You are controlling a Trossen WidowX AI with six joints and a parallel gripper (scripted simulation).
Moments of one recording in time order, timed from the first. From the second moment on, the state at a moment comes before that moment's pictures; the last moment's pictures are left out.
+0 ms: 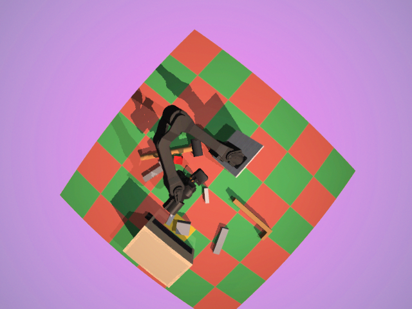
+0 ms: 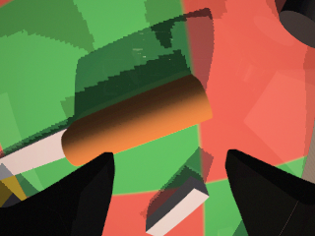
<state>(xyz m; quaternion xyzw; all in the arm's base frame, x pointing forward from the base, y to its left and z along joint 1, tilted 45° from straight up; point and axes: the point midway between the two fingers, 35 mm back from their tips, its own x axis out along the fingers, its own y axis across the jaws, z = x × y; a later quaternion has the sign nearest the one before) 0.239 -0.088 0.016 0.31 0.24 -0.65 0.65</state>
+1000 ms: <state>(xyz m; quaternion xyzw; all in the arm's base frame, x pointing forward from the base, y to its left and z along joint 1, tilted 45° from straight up) 0.239 -0.088 0.015 0.23 0.31 -0.62 0.68</state>
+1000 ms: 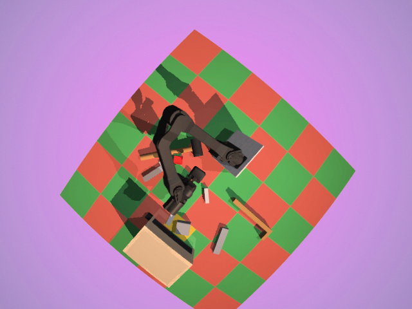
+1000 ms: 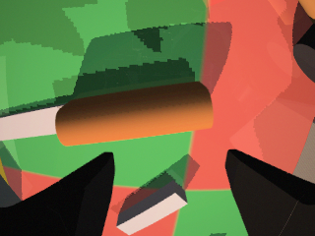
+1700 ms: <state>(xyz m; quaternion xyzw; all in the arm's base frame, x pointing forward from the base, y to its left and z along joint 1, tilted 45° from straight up) 0.239 -0.088 0.015 0.17 0.36 -0.59 0.70</state>
